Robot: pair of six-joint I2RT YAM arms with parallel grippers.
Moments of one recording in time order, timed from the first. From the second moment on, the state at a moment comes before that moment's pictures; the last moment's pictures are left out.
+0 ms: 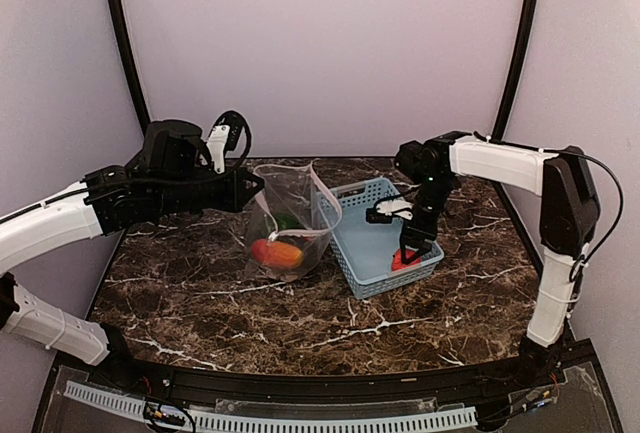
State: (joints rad) left arm -0.84 1.20 1.12 -0.37 -0.12 -0.42; right arm 0.55 1.90 1.55 -1.21 -0.26 -0.74
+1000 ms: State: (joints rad) left arm -0.84 1.19 1.10 -0.36 -0.12 -0.43; right arm 0.55 1.99 1.53 -1.16 -0.18 -0.70
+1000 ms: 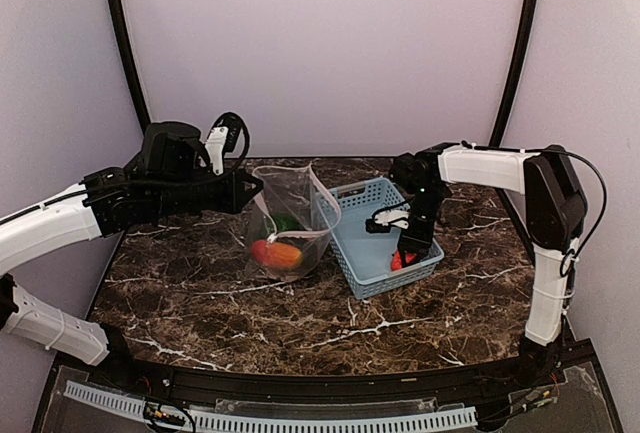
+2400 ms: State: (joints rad) left arm -0.84 1.19 1.08 -0.35 -0.12 -0.45; right arm 0.56 1.72 2.01 -1.07 -0.86 -0.49
